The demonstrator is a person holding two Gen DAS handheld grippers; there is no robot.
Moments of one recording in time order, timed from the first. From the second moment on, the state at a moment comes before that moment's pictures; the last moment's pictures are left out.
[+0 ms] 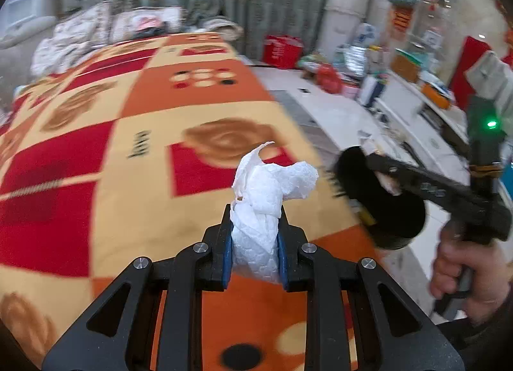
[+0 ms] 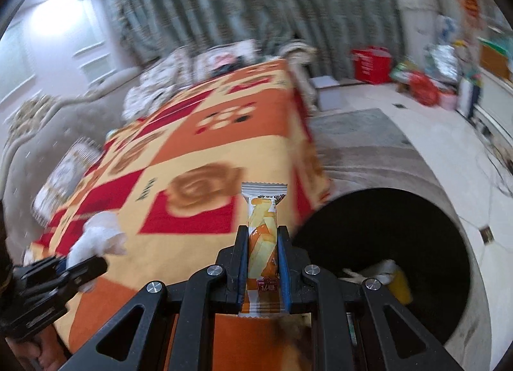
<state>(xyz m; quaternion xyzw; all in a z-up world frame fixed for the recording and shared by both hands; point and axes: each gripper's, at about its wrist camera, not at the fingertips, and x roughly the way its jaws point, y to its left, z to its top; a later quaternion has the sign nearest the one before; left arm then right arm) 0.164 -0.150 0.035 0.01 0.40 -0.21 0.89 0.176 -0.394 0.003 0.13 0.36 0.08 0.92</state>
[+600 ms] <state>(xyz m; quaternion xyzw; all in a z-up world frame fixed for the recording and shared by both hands) 0.208 -0.301 0.008 0.04 0.46 -0.31 0.83 0.177 -0.487 -0.019 0.21 0.40 -0.05 0.89</state>
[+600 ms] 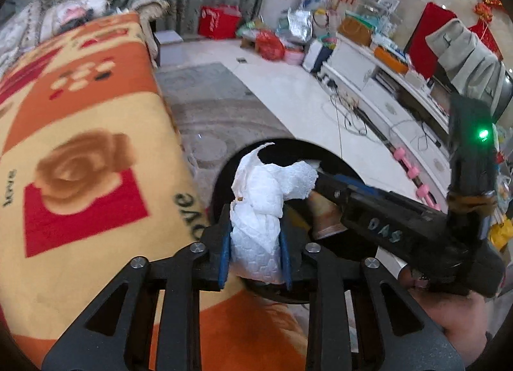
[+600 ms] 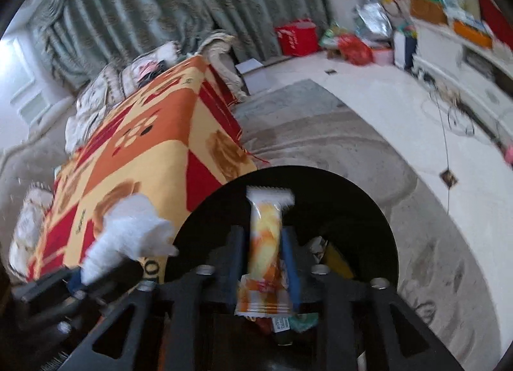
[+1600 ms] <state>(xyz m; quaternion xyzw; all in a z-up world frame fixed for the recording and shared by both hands) 0.085 -0.139 0.084 0.08 0.37 -0.17 0.91 0.065 -0.381 0.033 0.18 0.43 -0.05 0.88</state>
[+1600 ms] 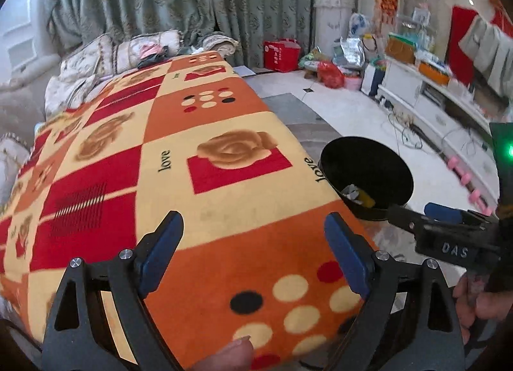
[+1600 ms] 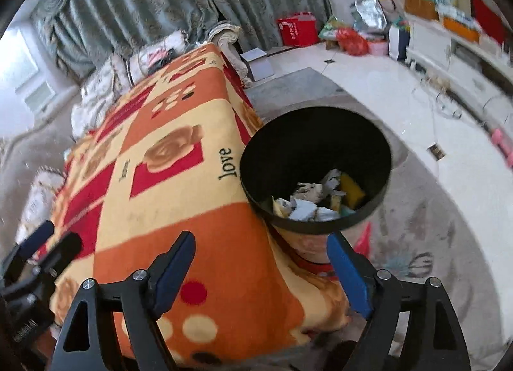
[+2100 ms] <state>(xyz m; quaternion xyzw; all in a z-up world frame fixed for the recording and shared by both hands) 0.067 -0.123 0.098 0.05 0.39 -0.14 0.91 0.046 -0.361 0.080 0.12 0.43 -0.07 0.89</state>
